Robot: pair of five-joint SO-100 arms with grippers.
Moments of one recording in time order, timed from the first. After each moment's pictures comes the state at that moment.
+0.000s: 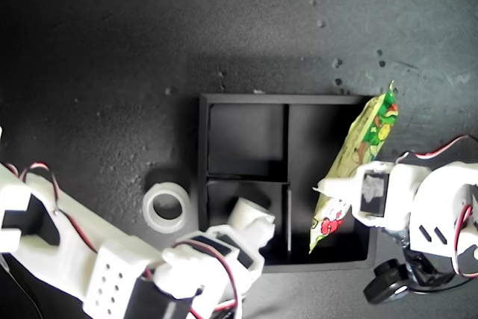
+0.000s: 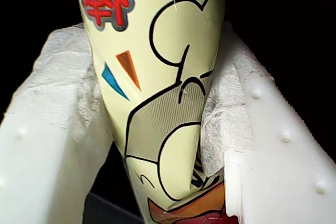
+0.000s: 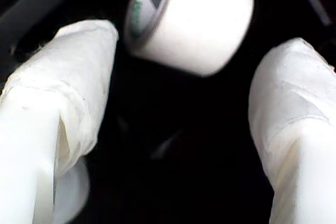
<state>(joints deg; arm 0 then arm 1) 22.1 34.6 -7.6 104.2 -72.0 -9.6 77.0 83.8 49.7 21.3</state>
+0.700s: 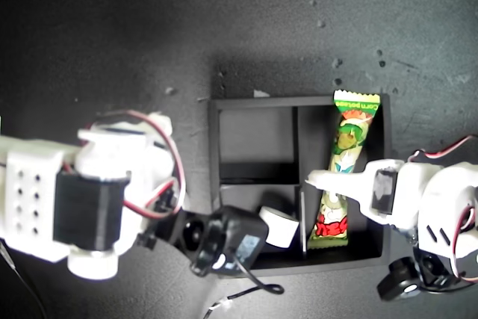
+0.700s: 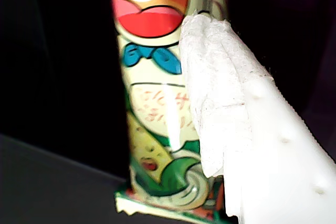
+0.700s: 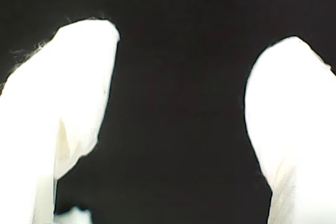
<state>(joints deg) 8.4 73.8 55.6 104.2 -84.6 -10.8 77.0 73.8 65.2 19.3</state>
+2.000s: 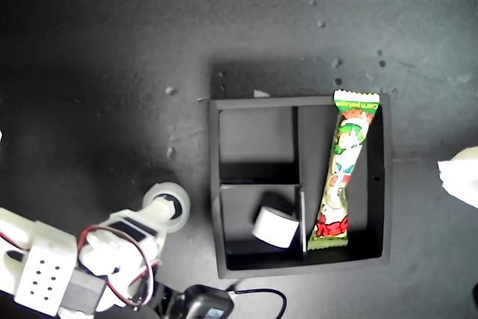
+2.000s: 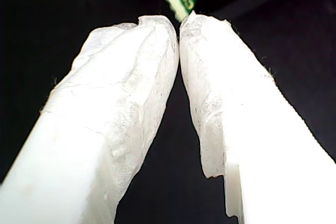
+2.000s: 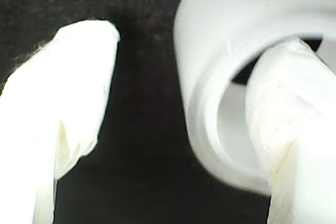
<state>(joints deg) 26.5 75.1 88.9 61.3 -99.0 -5.4 84.9 32.3 102.9 61.1</state>
